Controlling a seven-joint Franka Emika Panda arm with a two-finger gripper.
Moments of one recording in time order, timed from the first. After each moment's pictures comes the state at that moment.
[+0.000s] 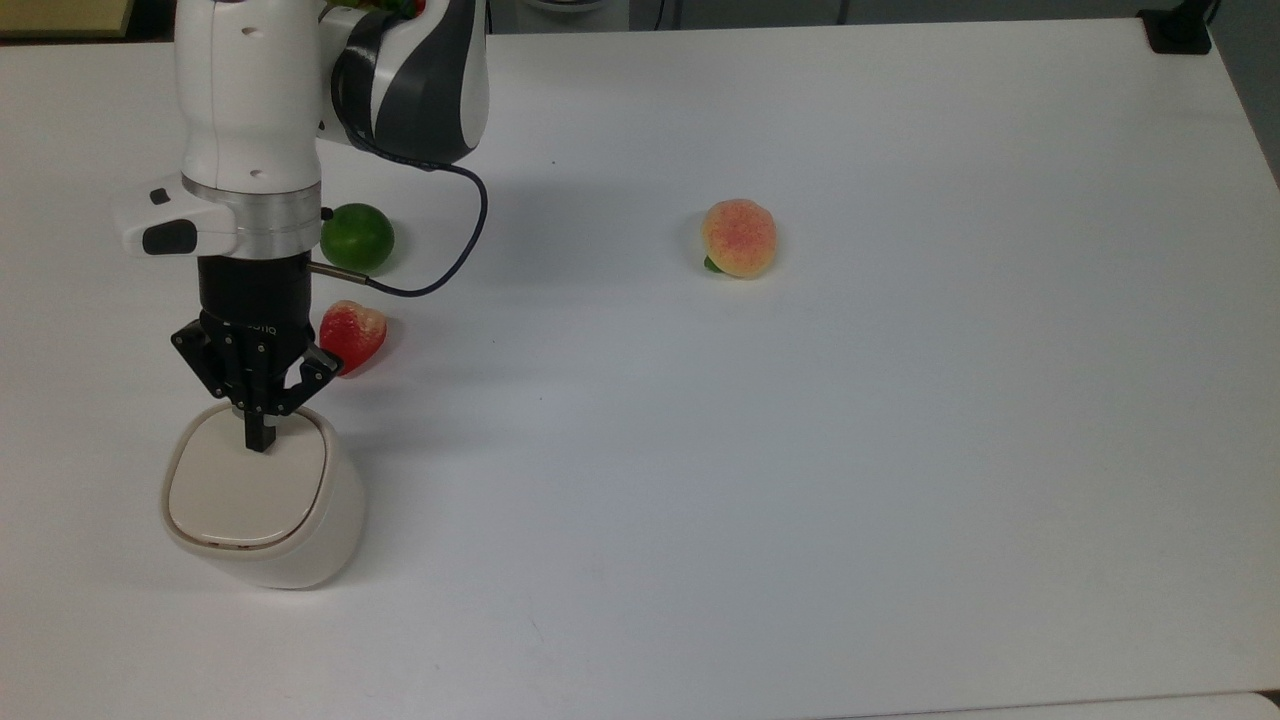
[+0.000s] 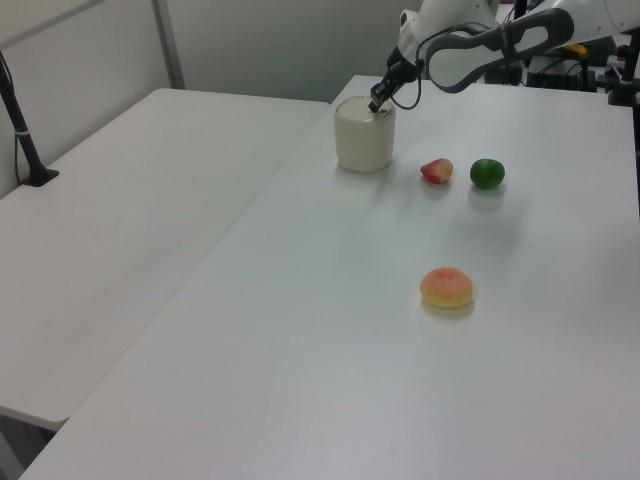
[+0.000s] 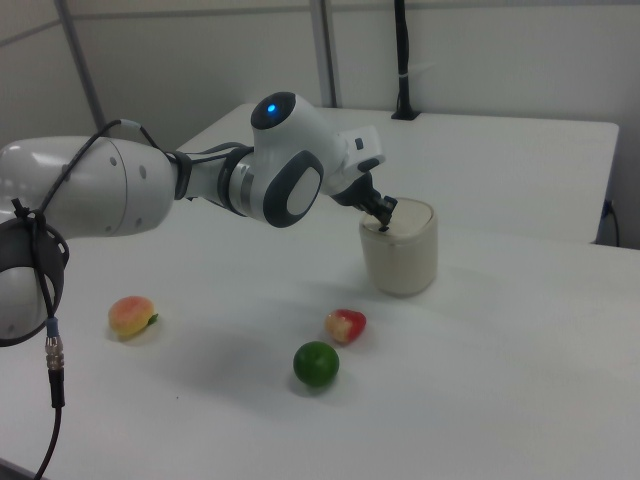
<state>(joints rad) -0.09 0.60 -0.09 -1.43 0.01 2.68 0.03</state>
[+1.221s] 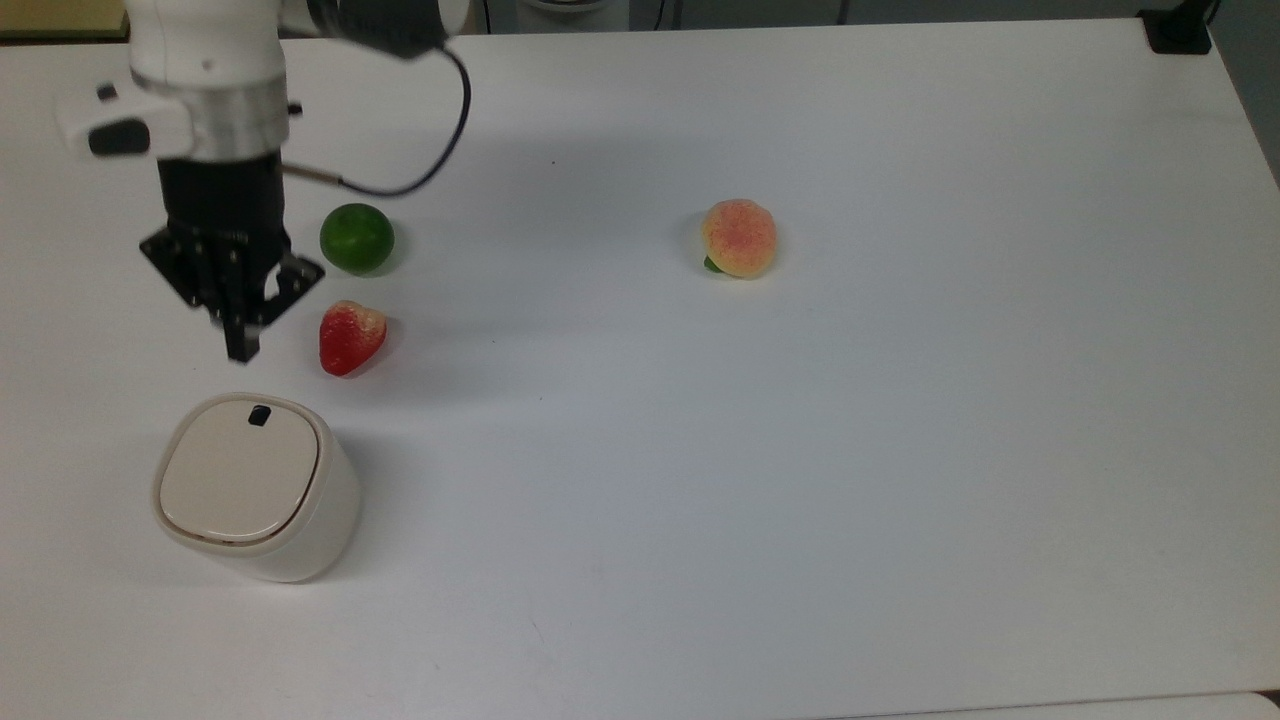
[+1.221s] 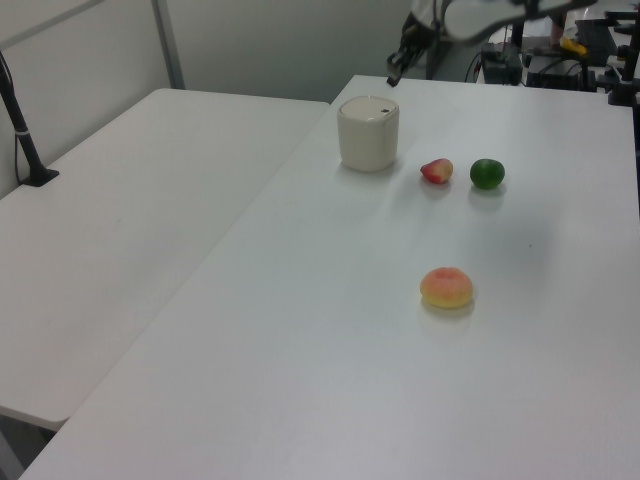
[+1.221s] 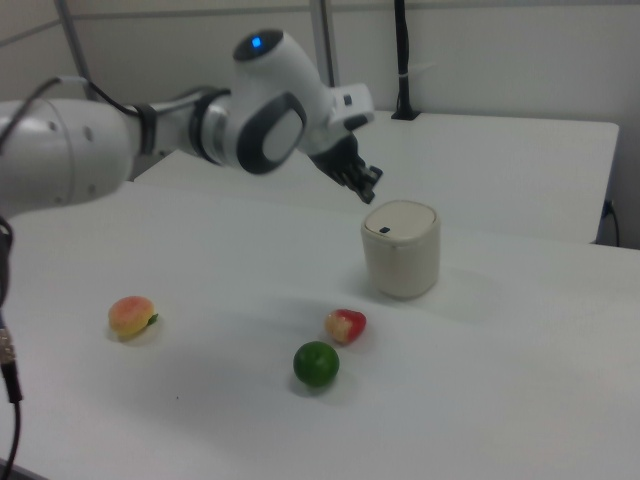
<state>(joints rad) -0.10 0.44 -0.08 -1.43 0.01 2.39 0.02</state>
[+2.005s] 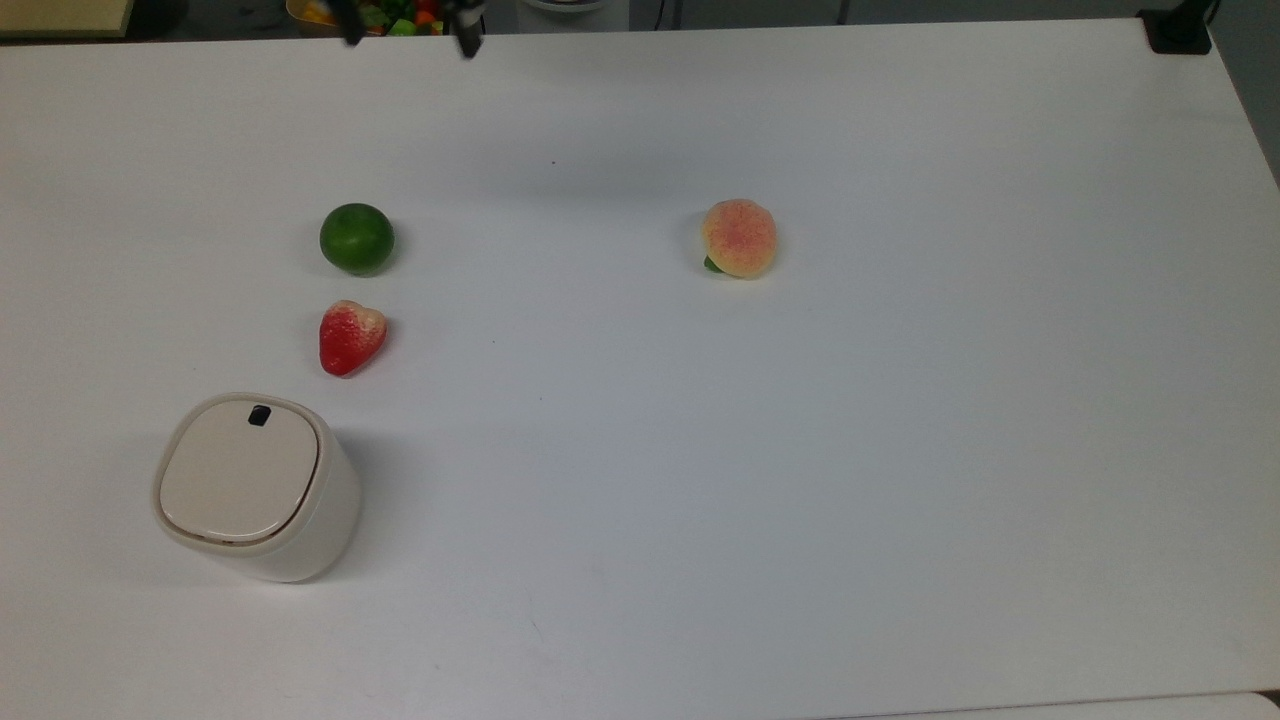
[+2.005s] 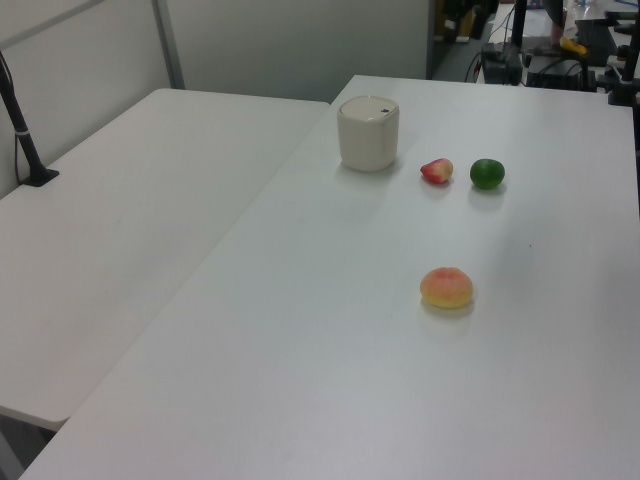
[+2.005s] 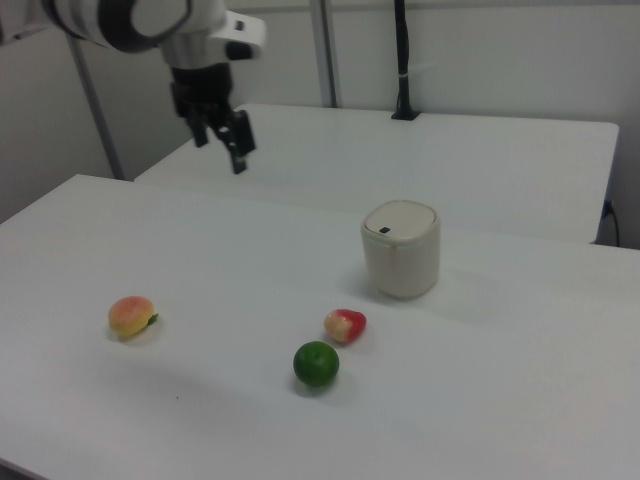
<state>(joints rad) -0.09 0.10 0.00 -1.43 0.17 1.67 0.15</state>
